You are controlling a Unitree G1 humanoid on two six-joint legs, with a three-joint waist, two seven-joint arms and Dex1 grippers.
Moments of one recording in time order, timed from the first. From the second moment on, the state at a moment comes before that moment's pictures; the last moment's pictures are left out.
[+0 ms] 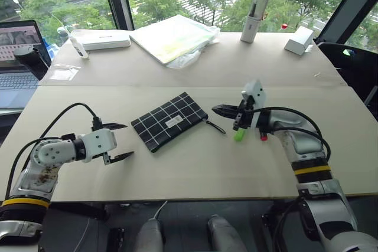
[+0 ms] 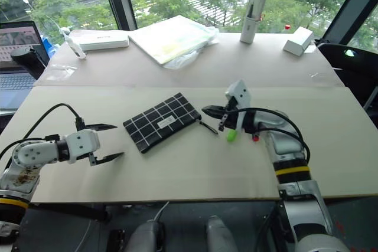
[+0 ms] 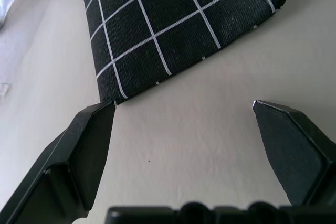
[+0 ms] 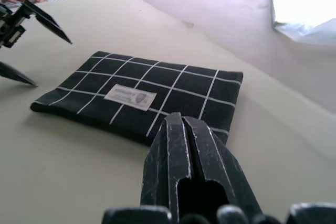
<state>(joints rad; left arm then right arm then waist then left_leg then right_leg) -0.27 0.80 0.01 0.28 -0.04 -0.34 -1.00 -0.73 -0.40 0.11 0.31 0.22 0.32 0.90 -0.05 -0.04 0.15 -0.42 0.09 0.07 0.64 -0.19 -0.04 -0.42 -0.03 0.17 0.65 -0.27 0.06</state>
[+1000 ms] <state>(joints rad) -0.30 0.75 -0.03 0.39 -0.05 -0.50 -0.98 -0.92 -0.31 0.31 0.79 -0.17 -0.03 0.73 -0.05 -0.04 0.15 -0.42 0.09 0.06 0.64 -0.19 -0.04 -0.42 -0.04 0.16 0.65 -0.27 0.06</state>
